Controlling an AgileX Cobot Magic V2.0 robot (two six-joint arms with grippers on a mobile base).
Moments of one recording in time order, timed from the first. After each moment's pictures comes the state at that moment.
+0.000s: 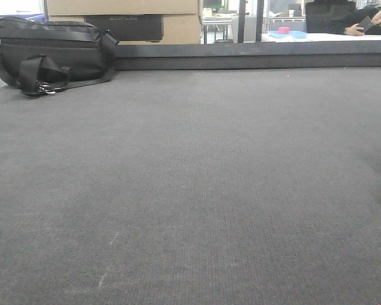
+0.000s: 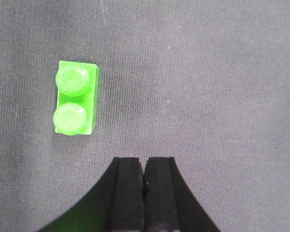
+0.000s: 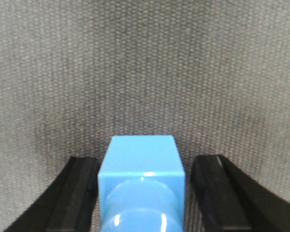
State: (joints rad) left arm 0.03 1.32 -1.16 -0.04 1.20 -0.06; right arm 0.07 1.44 -0.78 0.07 0.84 -0.01
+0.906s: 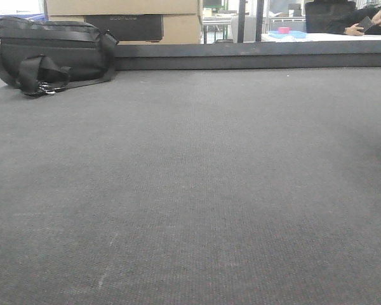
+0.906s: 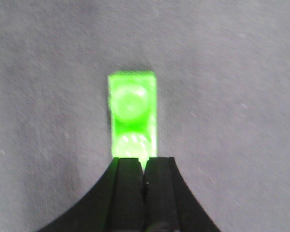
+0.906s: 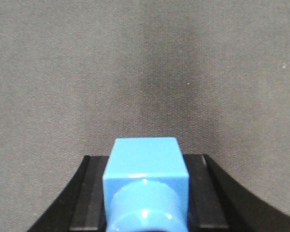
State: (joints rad) left arm 0.09 1.53 -1.19 0.08 1.17 0.10; right arm 0.07 1.30 -0.98 0.16 0.81 -0.01
